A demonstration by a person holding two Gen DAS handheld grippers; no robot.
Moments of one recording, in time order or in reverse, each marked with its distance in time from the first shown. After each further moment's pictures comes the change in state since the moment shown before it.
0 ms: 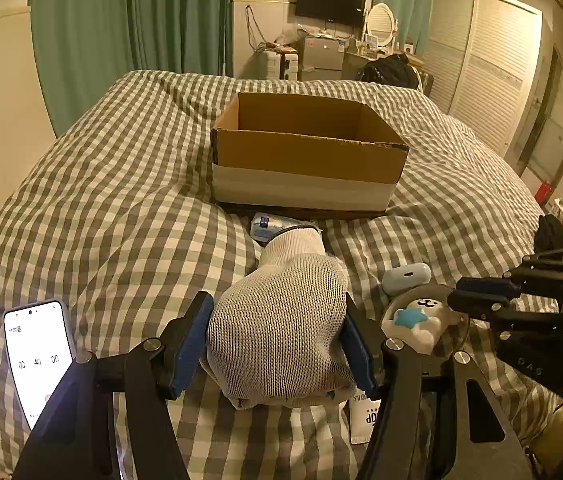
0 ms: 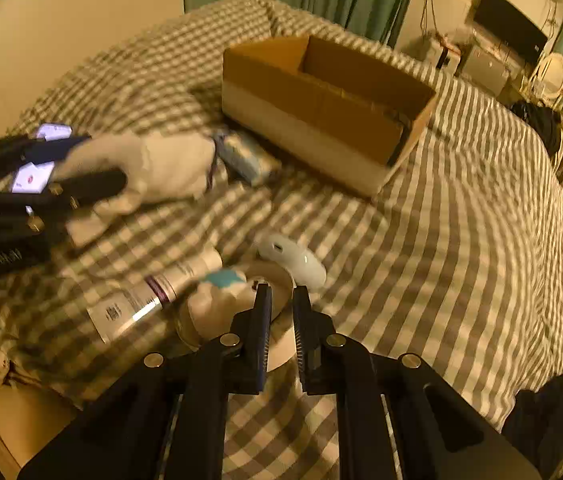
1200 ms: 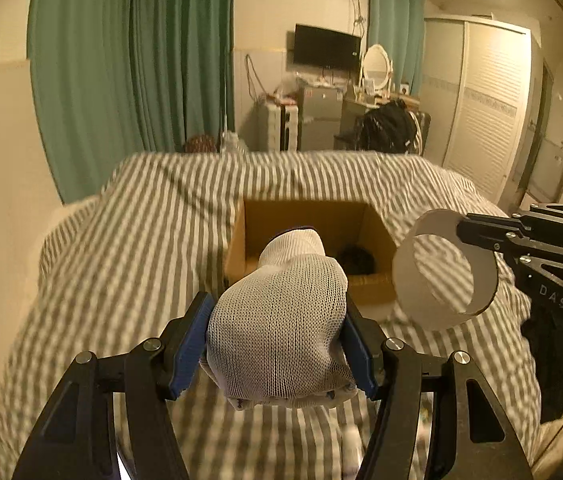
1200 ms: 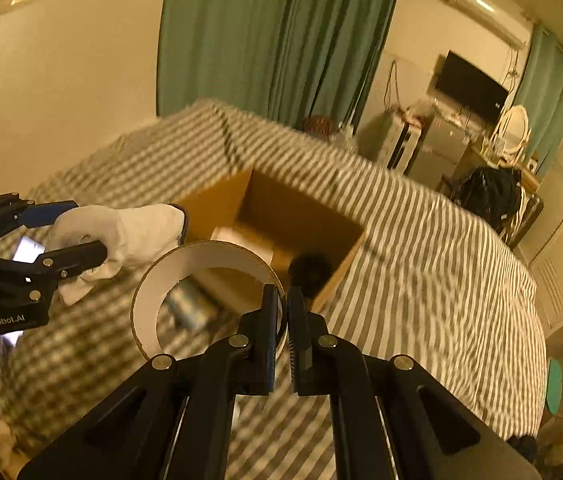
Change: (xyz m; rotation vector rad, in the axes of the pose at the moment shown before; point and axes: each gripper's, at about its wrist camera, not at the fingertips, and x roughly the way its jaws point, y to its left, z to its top) left arm -0.029 0.004 0.111 0.029 -0.188 0.018; right arm -0.084 -0.044 0.099 0.002 -0.321 -0.118
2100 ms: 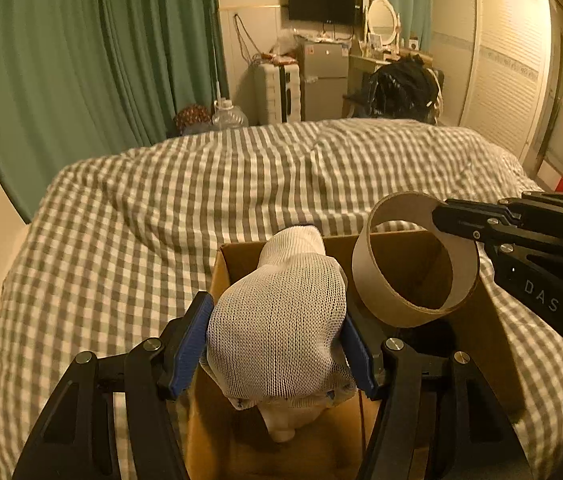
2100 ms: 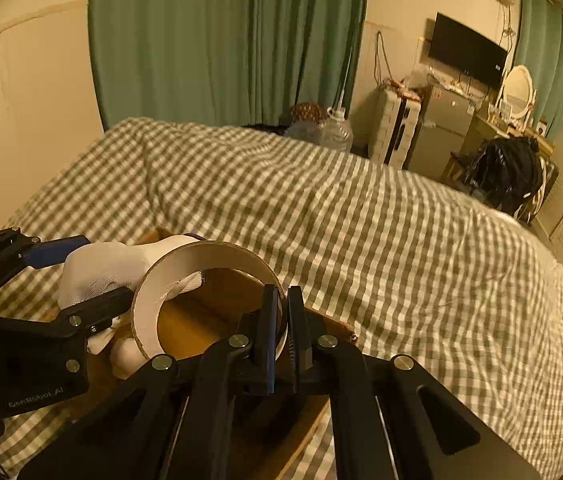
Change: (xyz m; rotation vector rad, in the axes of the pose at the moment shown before) left arm 0.213 -0.009 0.077 0.062 0.171 0.031; right arm 0.207 -0.090 0.089 0.139 0.064 0.050
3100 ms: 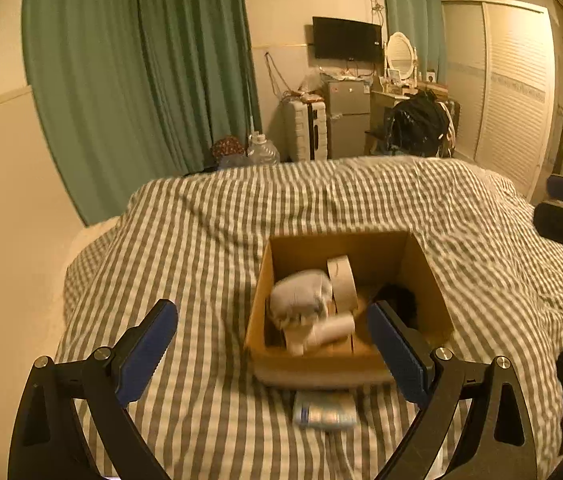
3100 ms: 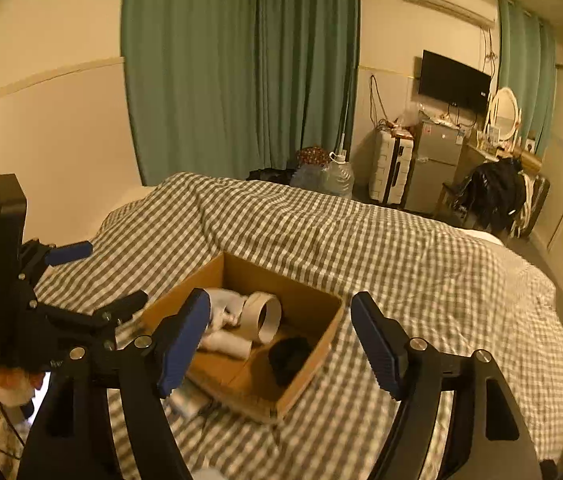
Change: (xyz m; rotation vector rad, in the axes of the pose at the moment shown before) left arm -0.167 -0.001 -0.059 -0.043 -0.121 0.113; right arm -0.200 0.026 -0.042 0.019 -0.175 0.020
